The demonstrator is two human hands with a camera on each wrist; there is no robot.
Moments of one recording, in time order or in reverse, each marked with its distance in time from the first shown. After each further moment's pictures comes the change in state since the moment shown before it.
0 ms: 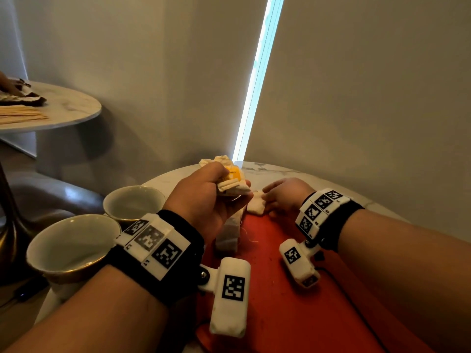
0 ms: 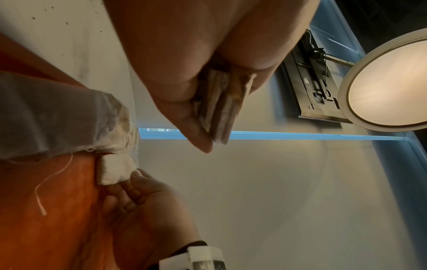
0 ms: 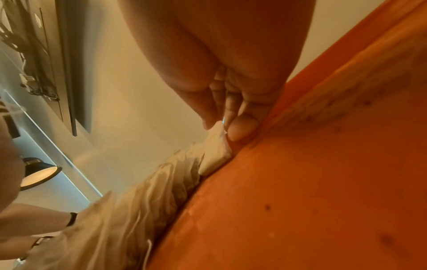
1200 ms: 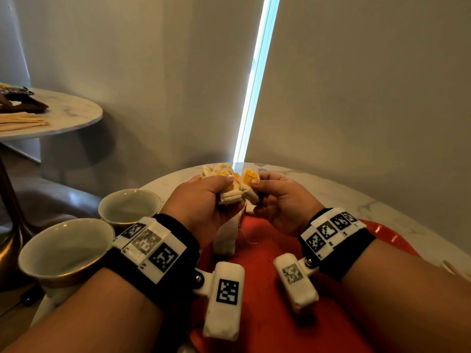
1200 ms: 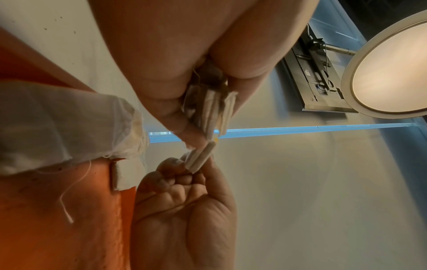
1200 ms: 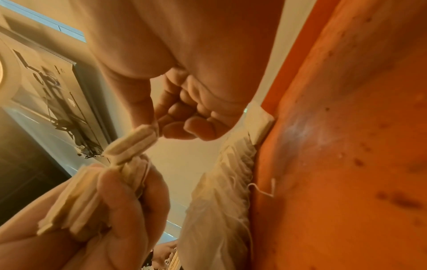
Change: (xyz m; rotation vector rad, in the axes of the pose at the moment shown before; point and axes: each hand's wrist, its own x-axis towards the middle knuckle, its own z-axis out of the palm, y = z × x) left_hand 0.010 -0.010 -0.006 0.164 0.044 0.042; right_hand -0.042 0.006 0.017 0.761 -0.354 -0.305
